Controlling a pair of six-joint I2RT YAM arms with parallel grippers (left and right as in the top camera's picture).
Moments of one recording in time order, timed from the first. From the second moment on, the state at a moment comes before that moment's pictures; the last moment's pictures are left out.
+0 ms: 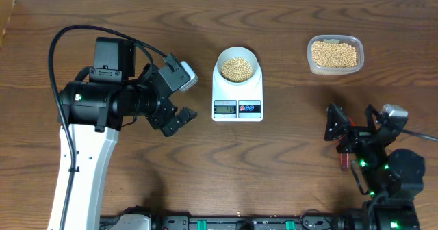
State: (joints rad) left arm -0.11 1.30 1.45 -1.27 0.49 0.74; right arm -0.01 0.39 0.42 -0.25 -0.16 0.35
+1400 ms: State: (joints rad) left arm -0.11 1.30 1.45 -1.27 0.49 0.74; right arm 0.00 0.01 0.01 -0.07 -0.02 0.08
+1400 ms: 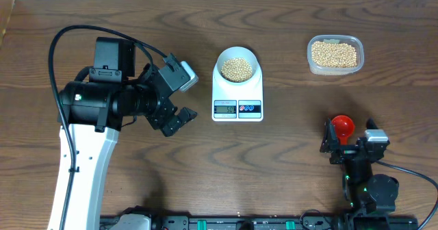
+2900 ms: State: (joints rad) left arm -0.11 1.30 1.45 -1.29 0.49 0.74; right arm 0.00 0.01 0.01 -0.07 -0.02 0.01
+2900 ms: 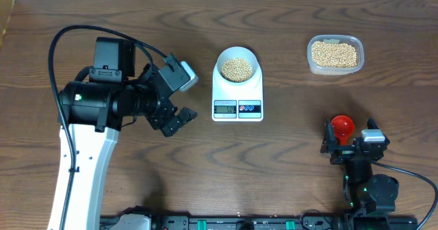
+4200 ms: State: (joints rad) left arm 0.05 0.28 0.50 -0.50 0.33 -0.12; right arm 0.00 0.01 0.01 -0.07 -0.02 0.01
